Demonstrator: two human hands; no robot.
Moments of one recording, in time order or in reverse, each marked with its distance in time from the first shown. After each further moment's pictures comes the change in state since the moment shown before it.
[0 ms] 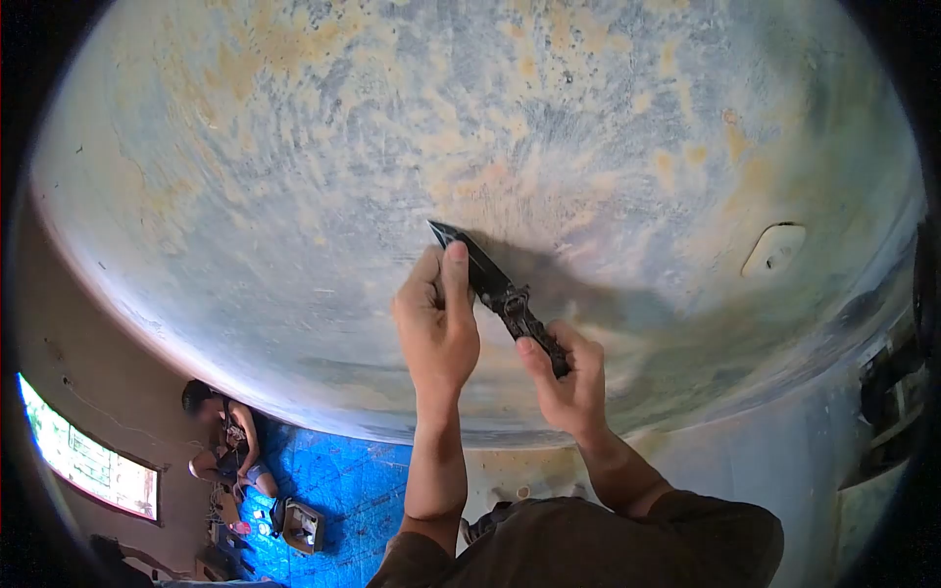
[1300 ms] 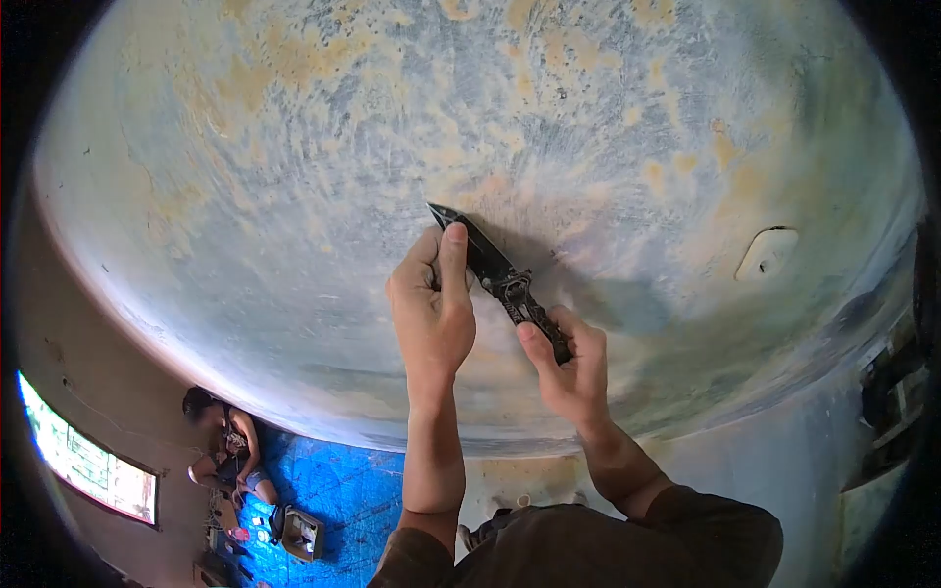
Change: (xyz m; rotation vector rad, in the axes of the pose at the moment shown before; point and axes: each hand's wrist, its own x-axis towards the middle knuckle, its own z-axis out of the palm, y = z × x) left_hand 0.018 0.014 0.001 -0.013 -0.024 0.049; right_hand 0.017 -0.008 -0.003 0.011 -0.009 -0.001
